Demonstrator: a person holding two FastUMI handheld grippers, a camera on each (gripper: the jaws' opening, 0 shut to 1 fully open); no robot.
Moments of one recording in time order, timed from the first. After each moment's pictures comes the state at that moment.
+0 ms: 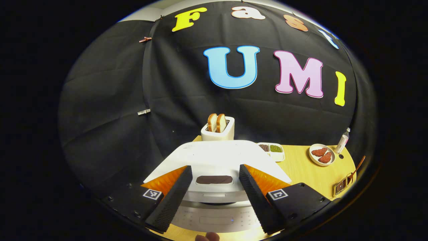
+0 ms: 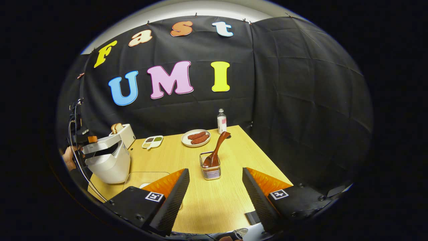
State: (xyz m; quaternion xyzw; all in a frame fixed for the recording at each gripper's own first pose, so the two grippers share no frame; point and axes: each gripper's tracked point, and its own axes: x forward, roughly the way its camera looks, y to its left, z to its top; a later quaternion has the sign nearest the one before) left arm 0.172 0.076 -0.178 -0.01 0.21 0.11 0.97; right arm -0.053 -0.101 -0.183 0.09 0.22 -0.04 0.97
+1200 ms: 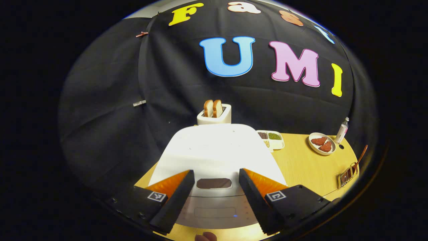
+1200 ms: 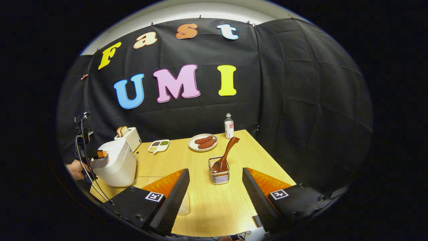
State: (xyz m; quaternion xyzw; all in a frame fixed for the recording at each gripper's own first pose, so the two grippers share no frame) left arm 0.162 0.069 -0.200 0.00 0.21 0.09 0.97; right arm -0.041 -0.080 -0.169 0.10 0.20 -0.02 0.98
